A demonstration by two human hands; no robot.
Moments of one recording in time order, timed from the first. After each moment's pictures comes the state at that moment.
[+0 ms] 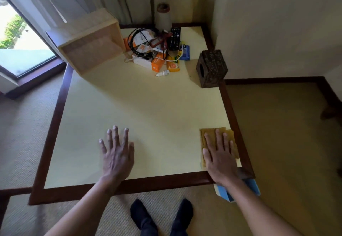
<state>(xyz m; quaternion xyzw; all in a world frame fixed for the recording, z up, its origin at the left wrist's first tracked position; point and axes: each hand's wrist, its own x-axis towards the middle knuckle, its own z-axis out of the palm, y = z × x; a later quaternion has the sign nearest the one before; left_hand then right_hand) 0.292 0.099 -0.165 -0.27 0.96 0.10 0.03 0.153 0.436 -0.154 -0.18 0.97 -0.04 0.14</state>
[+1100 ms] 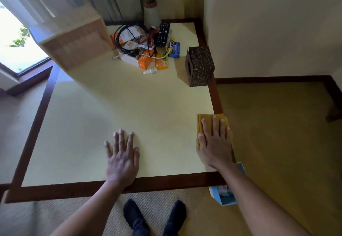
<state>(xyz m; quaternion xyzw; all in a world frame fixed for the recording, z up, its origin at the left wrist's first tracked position) 0.268 0.181 -0.182 -0.26 0.96 0.10 0.05 0.080 0.455 -0.153 -0.19 0.97 -0.04 0.13</state>
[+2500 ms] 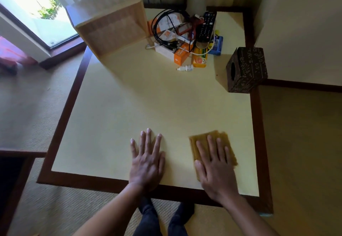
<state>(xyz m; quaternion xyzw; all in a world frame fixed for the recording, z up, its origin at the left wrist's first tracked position) 0.266 0.177 -0.174 -0.24 0.96 0.13 0.07 0.139 0.398 -0.151 -0.36 0.92 -0.05 0.16</state>
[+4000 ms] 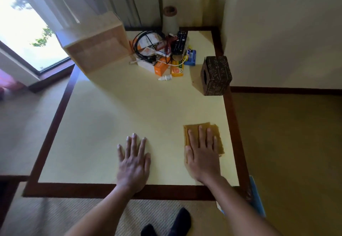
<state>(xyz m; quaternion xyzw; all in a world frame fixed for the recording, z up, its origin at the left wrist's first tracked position) 0.267 0.181 -0.184 -0.25 0.96 0.11 0.04 0.114 0.392 -0.157 -0.27 0.95 -0.08 0.12</state>
